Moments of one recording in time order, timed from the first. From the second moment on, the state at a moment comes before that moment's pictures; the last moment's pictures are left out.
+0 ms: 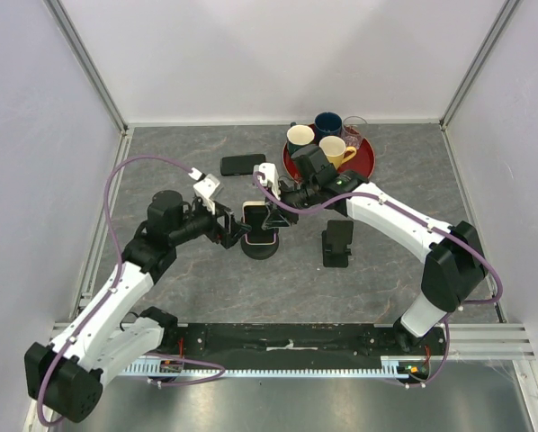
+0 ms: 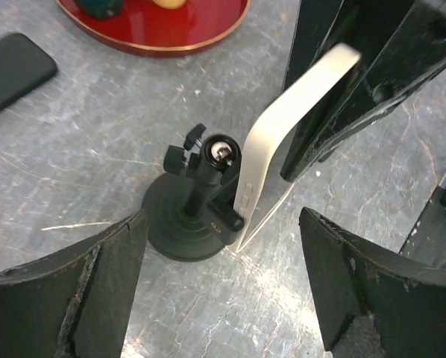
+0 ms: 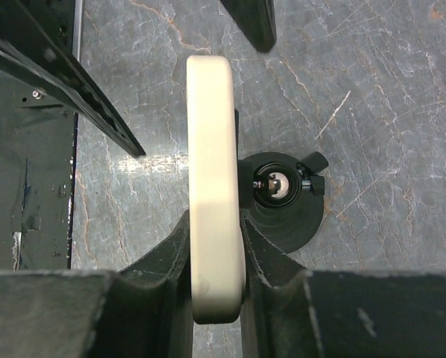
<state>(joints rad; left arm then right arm) -0.40 0.85 0.70 -0.18 0.45 -0.03 0.70 1.64 1.37 -0.48 -0.74 -0.45</state>
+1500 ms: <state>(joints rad) -0.41 0.92 0.67 -0.20 0.48 0.01 0.74 1.64 1.37 -0.45 -0.67 -0.45</state>
